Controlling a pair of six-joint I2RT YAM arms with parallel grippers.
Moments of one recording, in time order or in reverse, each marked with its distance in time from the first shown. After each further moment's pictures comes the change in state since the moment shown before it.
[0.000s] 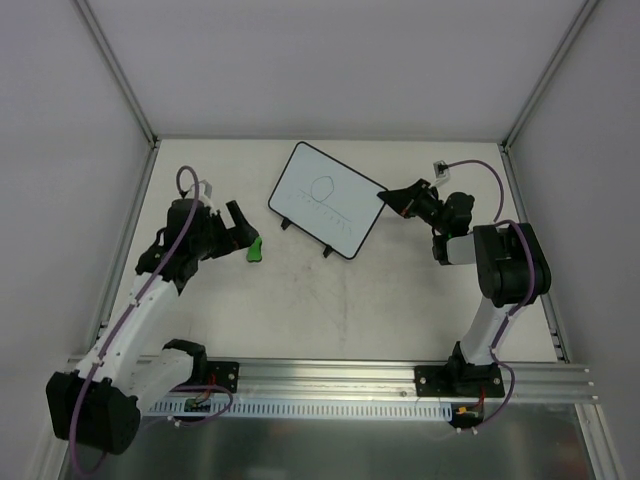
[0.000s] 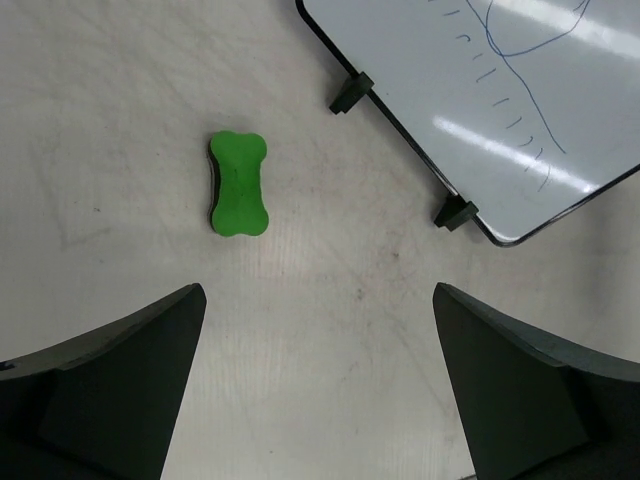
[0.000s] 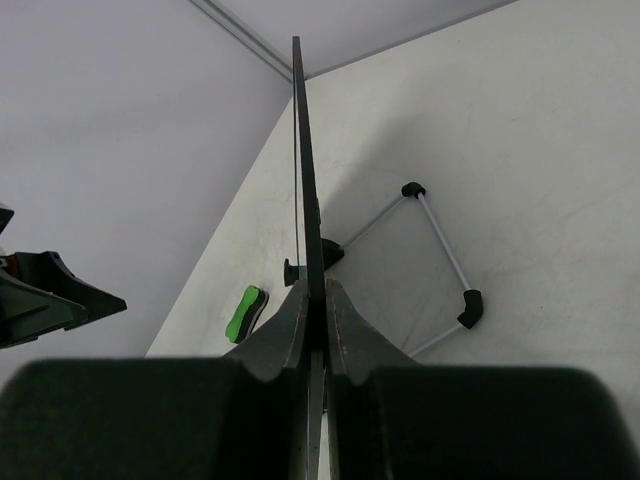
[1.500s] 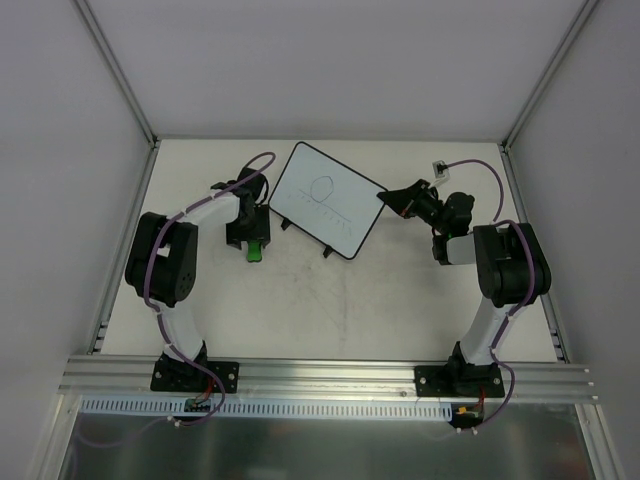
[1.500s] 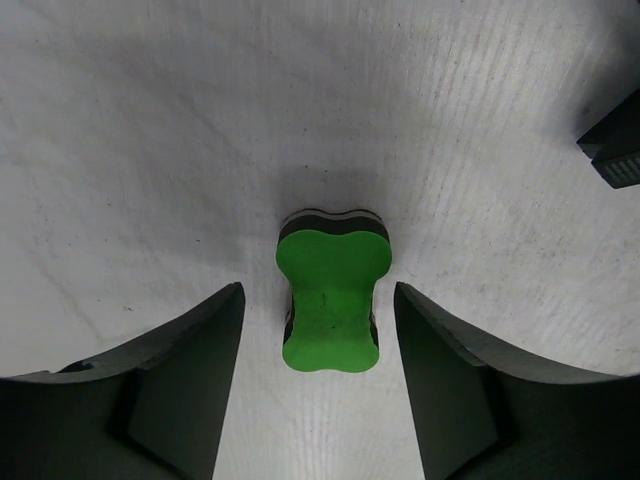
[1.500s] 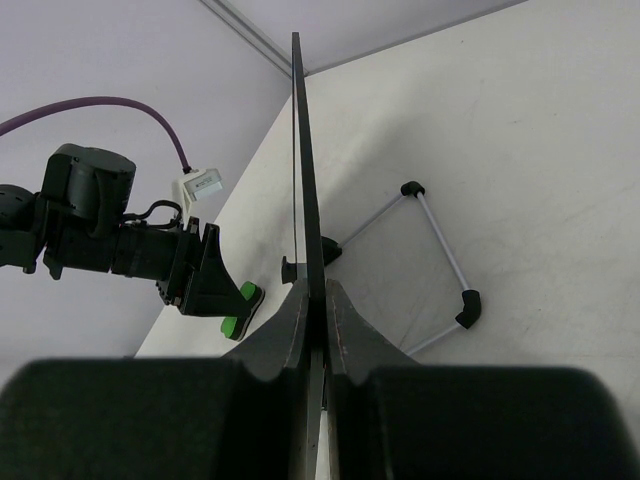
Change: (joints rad) left arm -0.112 0.943 0.514 -0.255 -0.210 0.169; right arm 0.000 0.000 0.000 0.002 -0.016 -0.023
